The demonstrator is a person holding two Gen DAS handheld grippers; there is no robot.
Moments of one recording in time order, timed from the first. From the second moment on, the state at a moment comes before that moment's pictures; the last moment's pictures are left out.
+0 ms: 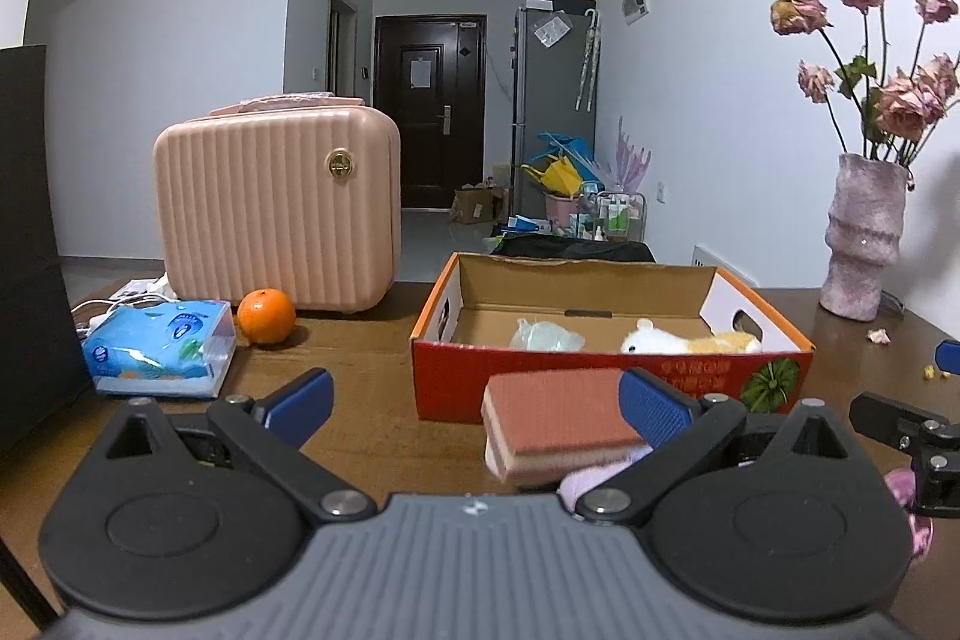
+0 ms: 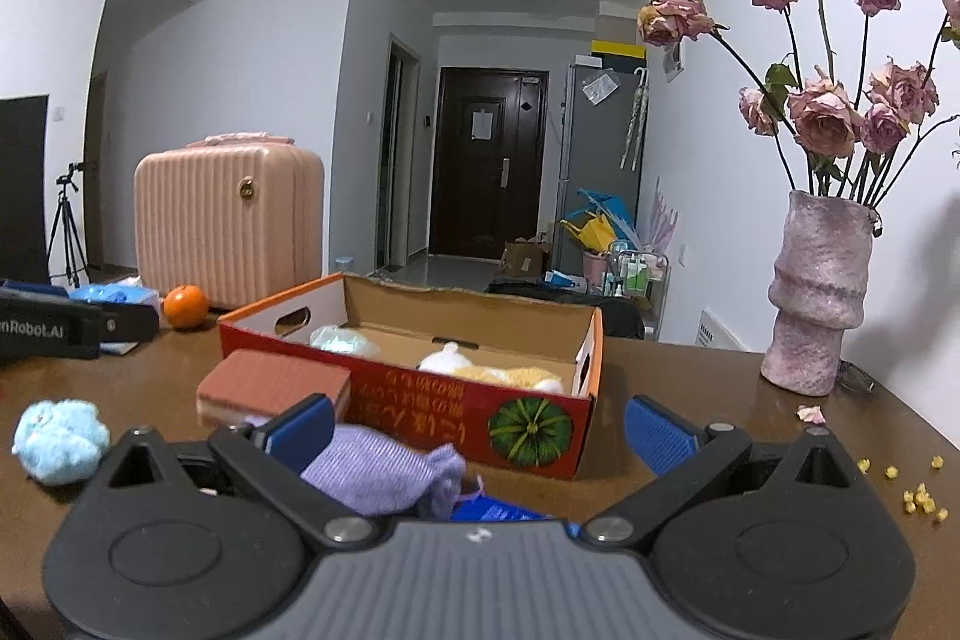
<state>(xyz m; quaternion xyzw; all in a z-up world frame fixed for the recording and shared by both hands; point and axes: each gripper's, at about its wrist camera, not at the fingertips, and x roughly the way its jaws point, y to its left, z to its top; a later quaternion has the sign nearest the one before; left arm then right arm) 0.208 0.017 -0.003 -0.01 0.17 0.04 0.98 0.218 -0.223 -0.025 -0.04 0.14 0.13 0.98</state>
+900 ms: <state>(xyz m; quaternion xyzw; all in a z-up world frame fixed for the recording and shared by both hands) 0.141 0.044 -0.025 -0.02 0.20 0.03 0.98 0.168 -0.218 -0.052 -0.04 0.20 0.12 0.97</state>
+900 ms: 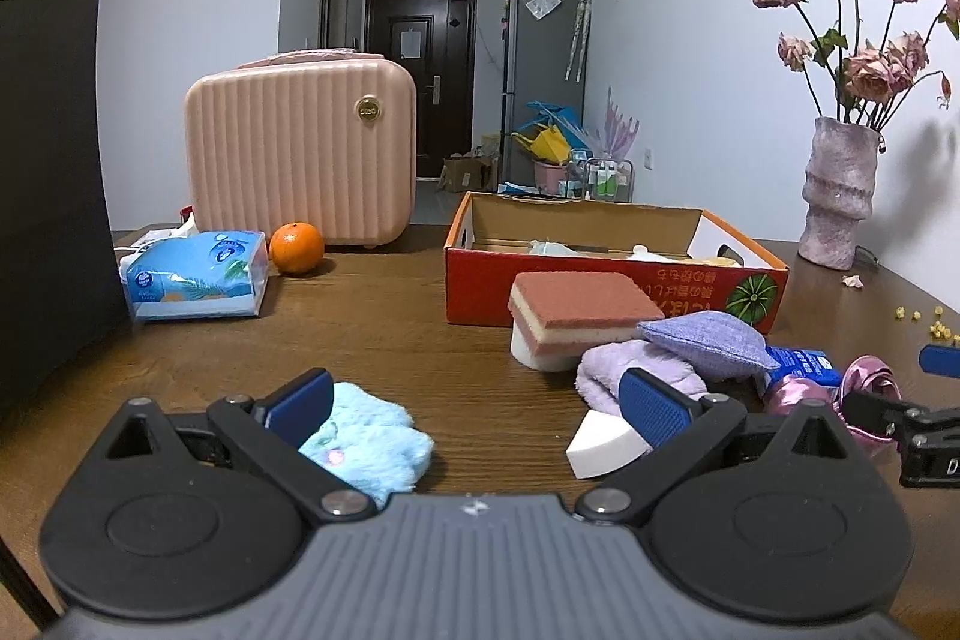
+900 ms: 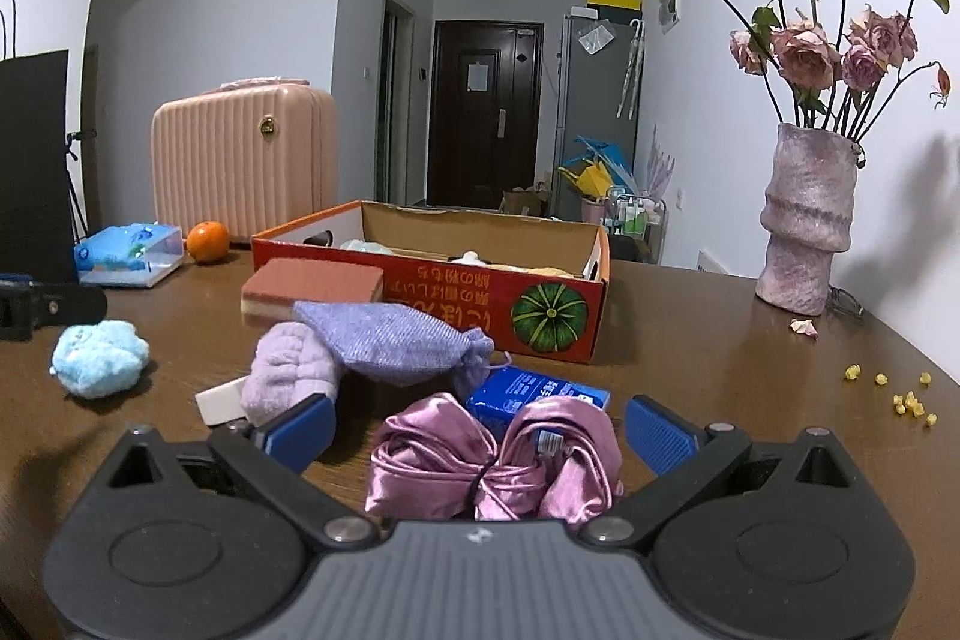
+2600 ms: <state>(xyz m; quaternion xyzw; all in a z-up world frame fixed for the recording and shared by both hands) 0.150 0.069 -0.032 -0.05 0.23 0.05 0.97 0.229 -0.201 -0.082 -0.05 0.29 0.13 0.95</state>
